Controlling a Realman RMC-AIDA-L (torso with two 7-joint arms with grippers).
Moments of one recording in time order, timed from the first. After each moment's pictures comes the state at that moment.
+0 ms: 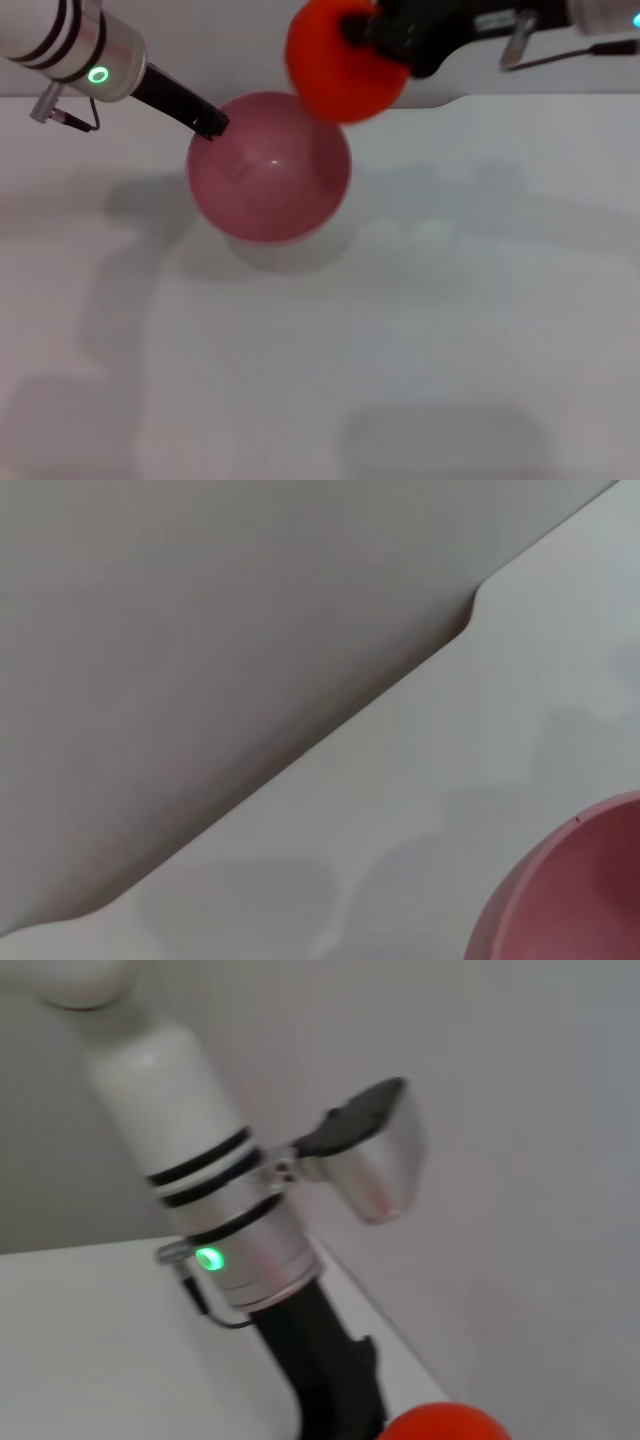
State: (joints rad) left arm -0.87 -2.03 1.14 1.01 2.62 1.25 -2.44; right arm 0.64 2.08 -1.25 -1.61 -2.12 -1.37 2.21
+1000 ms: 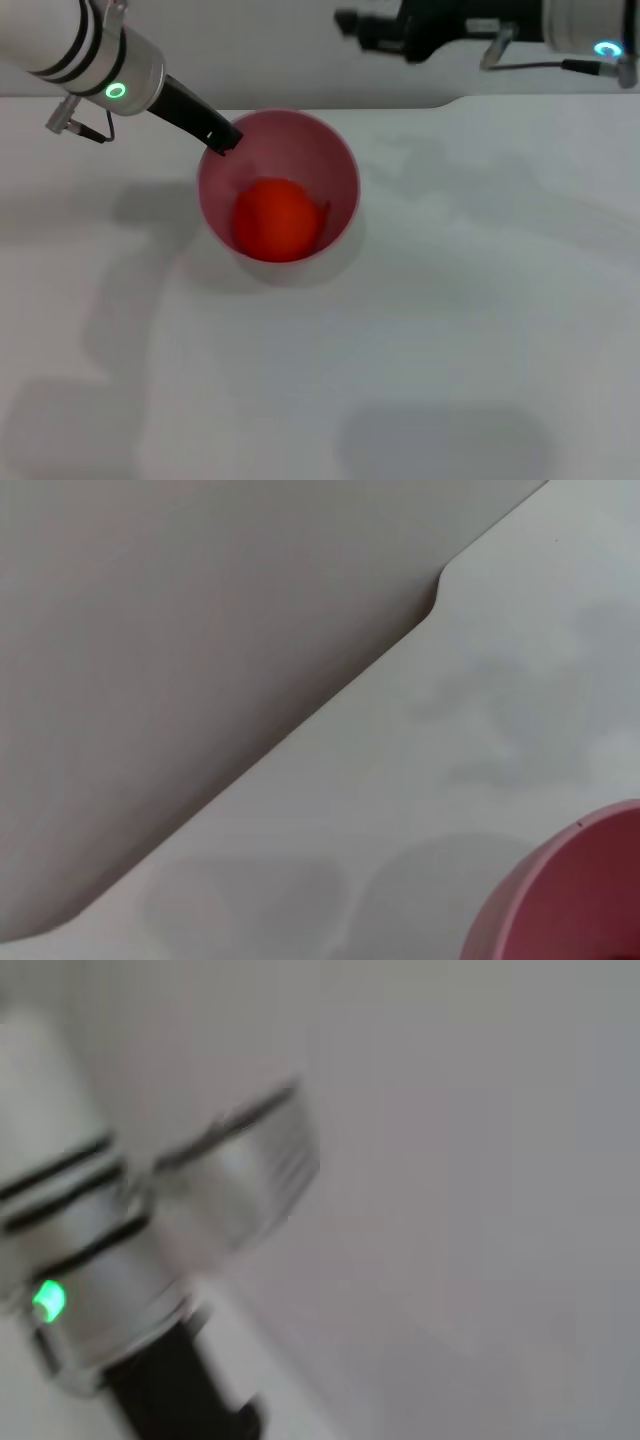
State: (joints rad) left arm -0.87 -2.05 1.18 1.02 2.62 1.25 -2.41; right arm 0.56 2.07 -1.33 -1.40 -1.98 -1.02 2.00
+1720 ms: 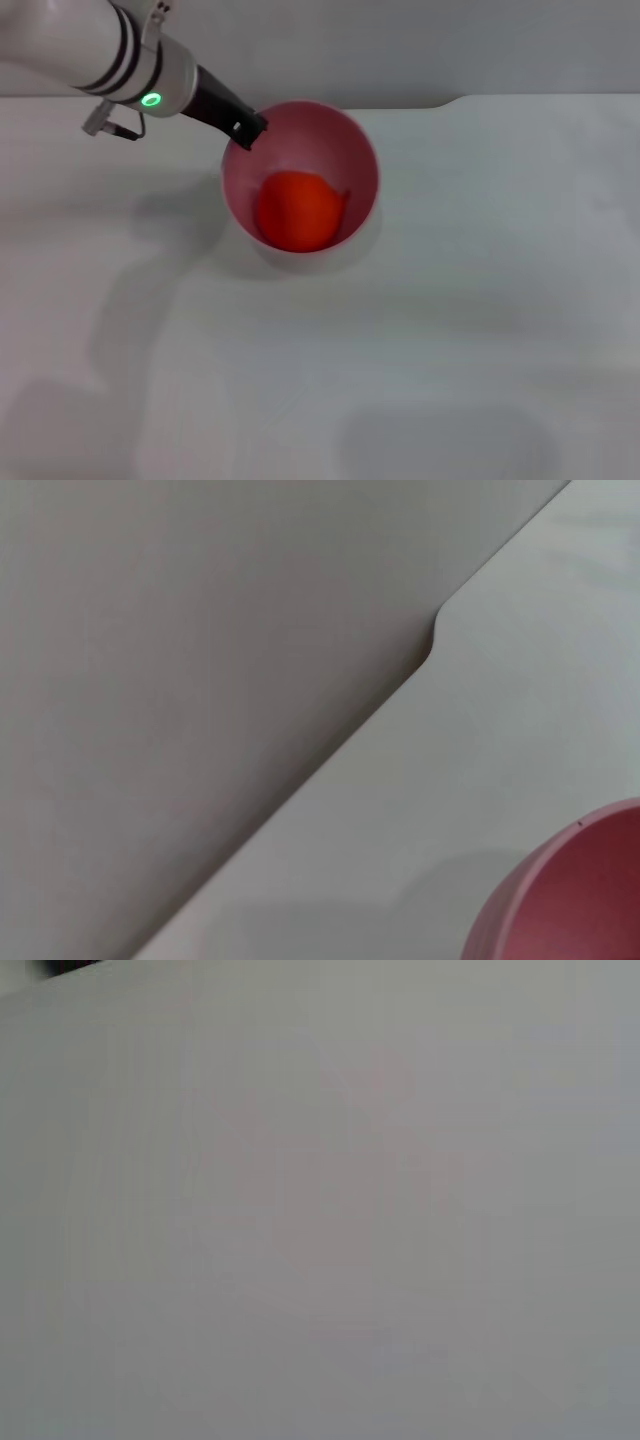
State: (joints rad) left arm -0.83 -2.06 1.34 1.02 2.58 1.06 -2.41; right arm 0.37 2.08 -1.33 -0.67 -0.18 -1.32 0.37
